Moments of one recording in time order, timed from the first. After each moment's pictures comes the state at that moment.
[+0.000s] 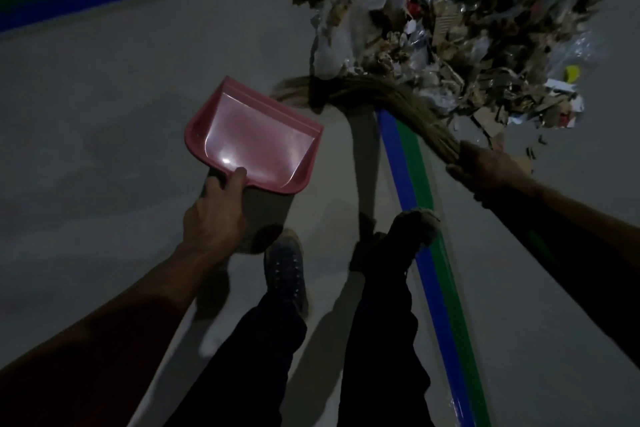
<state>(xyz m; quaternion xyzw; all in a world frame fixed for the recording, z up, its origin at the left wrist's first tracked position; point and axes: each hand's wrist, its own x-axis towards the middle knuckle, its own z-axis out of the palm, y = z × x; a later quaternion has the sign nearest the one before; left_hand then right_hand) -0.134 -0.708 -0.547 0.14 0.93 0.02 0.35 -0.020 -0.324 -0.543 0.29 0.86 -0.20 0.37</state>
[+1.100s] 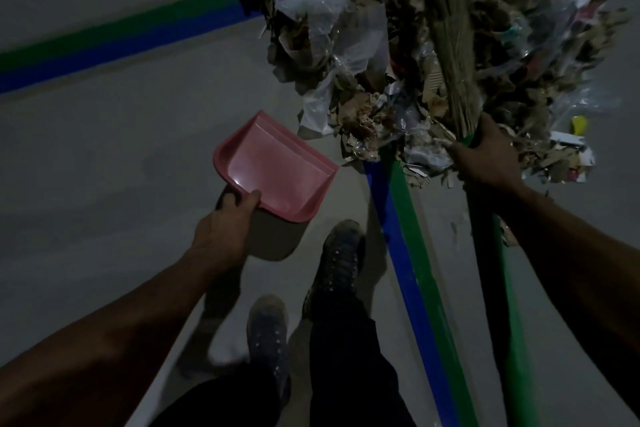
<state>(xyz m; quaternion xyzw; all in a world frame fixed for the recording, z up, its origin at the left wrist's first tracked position) -0.223 -0.614 -0.618 0.23 0.88 -0.06 0.41 -0.127 -0.241 -0.590 0.45 0.82 -0.33 0.12</state>
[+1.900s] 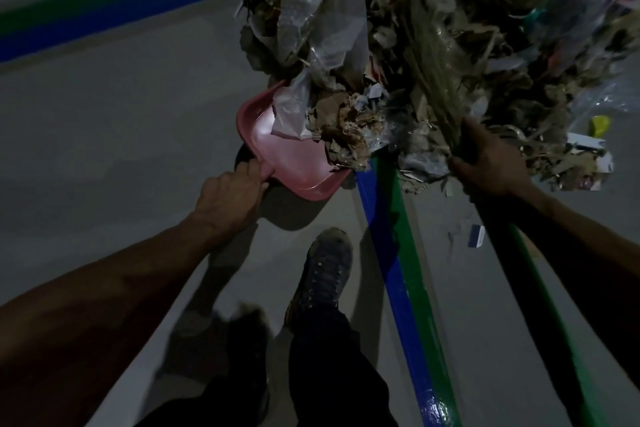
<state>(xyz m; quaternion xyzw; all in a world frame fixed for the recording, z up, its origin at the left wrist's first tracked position) -0.265 -0.536 -0.683 0.33 0.89 -0.10 0.29 -0.137 -0.187 -0.641 0.32 0.88 -0.25 0.24</state>
